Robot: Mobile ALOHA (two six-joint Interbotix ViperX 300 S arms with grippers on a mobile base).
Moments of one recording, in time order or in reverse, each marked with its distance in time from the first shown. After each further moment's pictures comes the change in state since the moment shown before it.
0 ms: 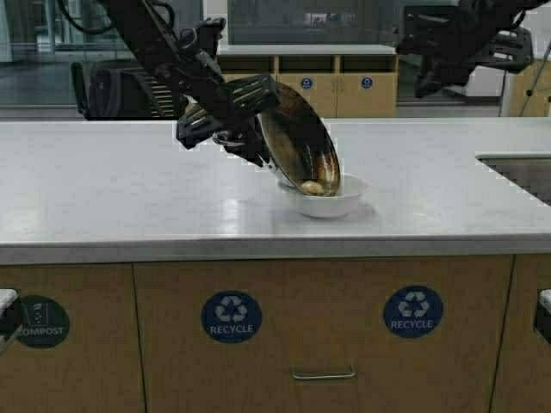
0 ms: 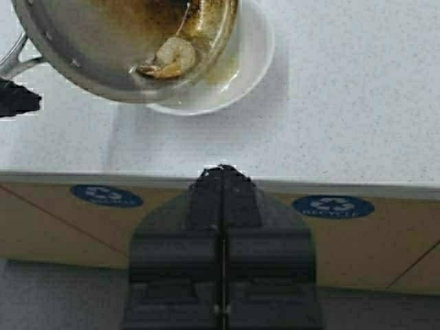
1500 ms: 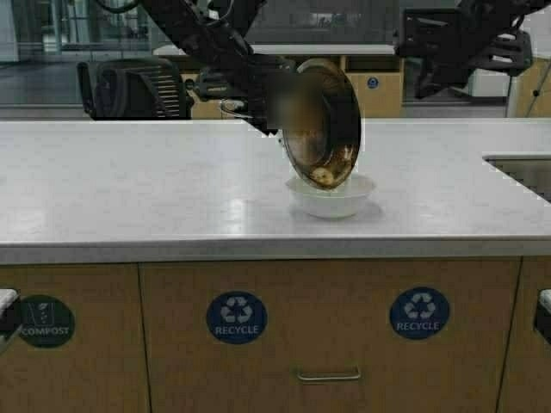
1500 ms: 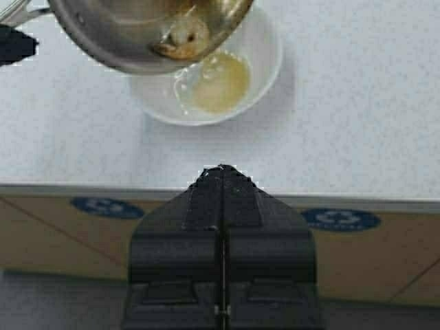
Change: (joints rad) left arm -0.057 0.000 -0.138 0.002 0.158 0.411; right arm 0.000 0.017 0.003 0.003 -0.038 0.011
